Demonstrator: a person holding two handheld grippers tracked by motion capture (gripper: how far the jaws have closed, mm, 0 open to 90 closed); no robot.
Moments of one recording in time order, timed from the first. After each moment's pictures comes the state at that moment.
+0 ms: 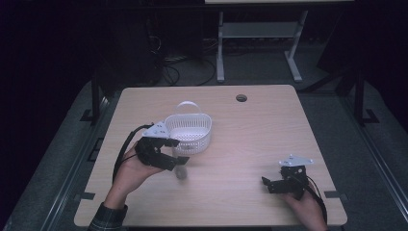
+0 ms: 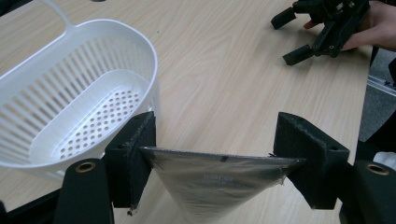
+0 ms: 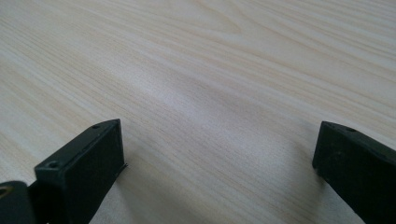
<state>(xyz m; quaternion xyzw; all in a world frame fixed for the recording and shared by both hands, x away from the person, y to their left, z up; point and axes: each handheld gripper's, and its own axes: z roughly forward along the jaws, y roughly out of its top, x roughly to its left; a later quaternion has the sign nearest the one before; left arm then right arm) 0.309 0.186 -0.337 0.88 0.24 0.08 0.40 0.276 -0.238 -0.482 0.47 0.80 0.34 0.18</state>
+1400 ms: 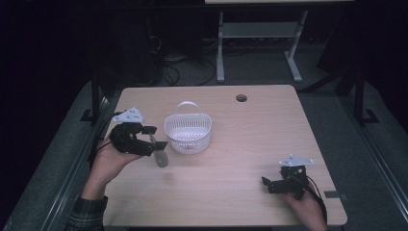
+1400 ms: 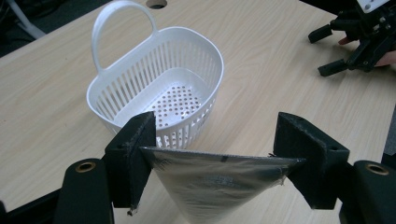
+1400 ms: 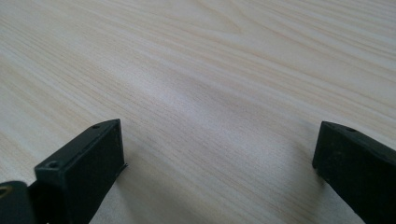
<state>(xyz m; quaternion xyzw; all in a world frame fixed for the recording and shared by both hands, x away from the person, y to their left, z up) 0.323 0.235 -0.304 0.86 0.29 0.11 0.40 0.276 -0.238 -0.482 0.47 0.80 0.33 0.18</state>
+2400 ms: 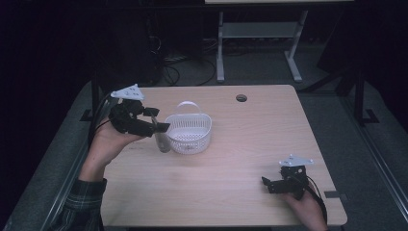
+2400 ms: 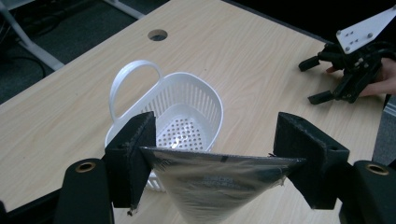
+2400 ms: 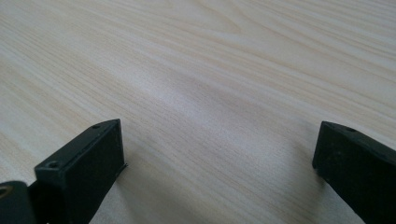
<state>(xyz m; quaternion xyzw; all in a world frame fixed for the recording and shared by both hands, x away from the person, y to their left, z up) 0.345 0.225 -0.257 0.86 0.28 0.11 0.42 0.276 -0.238 -0.482 0.47 0.80 0.33 0.18</state>
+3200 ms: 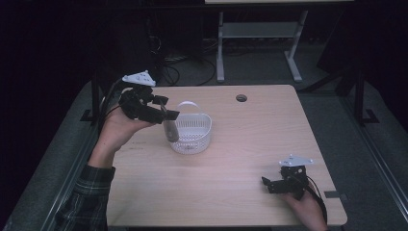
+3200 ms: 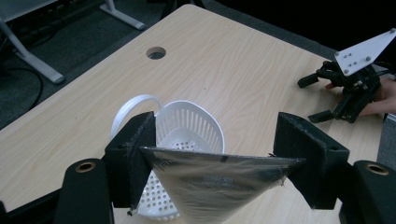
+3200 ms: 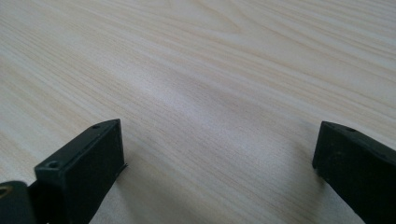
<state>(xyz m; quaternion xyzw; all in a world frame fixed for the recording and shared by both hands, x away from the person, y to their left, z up) 0.370 0.199 -0.240 0.86 0.27 0.11 0.42 0.276 -0.238 -0.482 0.47 0.80 0.34 0.18</state>
